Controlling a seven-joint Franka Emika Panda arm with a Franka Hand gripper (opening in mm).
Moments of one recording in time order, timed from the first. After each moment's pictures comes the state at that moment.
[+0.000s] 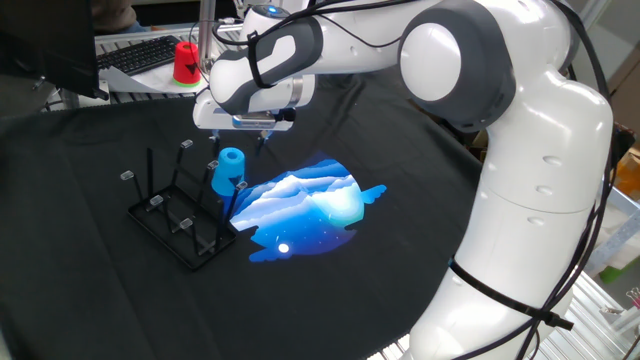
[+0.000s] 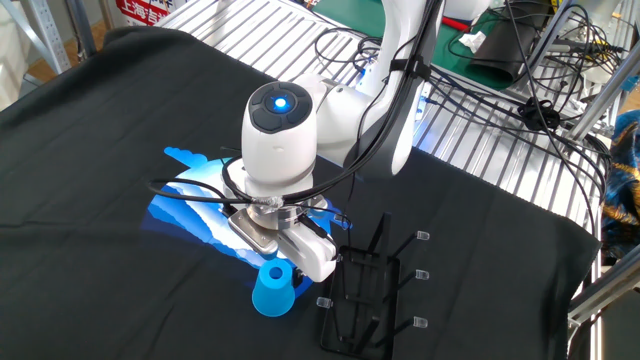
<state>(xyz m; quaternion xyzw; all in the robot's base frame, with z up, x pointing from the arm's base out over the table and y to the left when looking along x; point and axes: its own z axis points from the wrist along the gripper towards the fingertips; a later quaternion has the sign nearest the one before) 0.588 0.039 0.156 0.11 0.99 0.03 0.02</state>
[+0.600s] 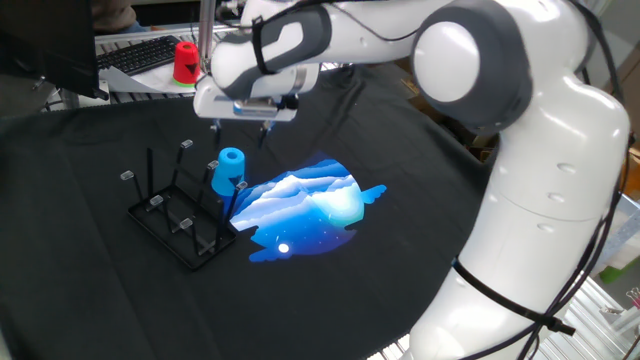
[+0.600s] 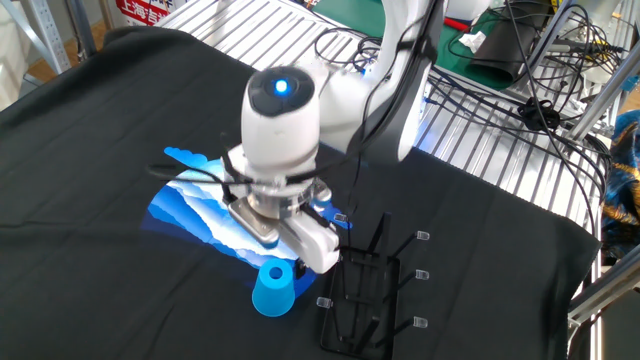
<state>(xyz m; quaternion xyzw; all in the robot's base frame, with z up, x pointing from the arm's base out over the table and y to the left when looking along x) 0.584 0.040 0.201 0.12 0.99 0.03 0.01</state>
